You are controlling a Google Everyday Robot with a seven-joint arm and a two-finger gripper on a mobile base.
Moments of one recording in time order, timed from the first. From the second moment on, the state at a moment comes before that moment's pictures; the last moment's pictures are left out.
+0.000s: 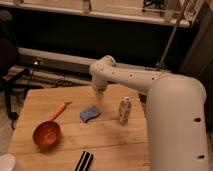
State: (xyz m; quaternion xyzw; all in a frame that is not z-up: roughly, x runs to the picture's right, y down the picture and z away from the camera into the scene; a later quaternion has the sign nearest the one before) arm -0.057 0.027 0.870 -0.25 -0.12 -0.08 0.96
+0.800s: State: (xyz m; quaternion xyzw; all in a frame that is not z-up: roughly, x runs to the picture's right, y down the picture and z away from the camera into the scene) arm 0.061 -0.030 0.872 -0.17 0.00 -0.04 0.98
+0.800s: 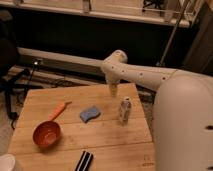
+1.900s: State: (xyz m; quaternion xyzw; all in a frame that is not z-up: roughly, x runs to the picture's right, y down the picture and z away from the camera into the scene) arm 0.202 0.083 0.788 -0.20 0.17 0.00 0.97
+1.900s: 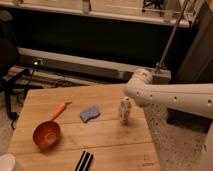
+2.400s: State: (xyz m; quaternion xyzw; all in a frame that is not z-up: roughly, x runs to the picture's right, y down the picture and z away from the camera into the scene) arm 0.101 0.051 0.826 -0.14 0.02 0.01 0.99
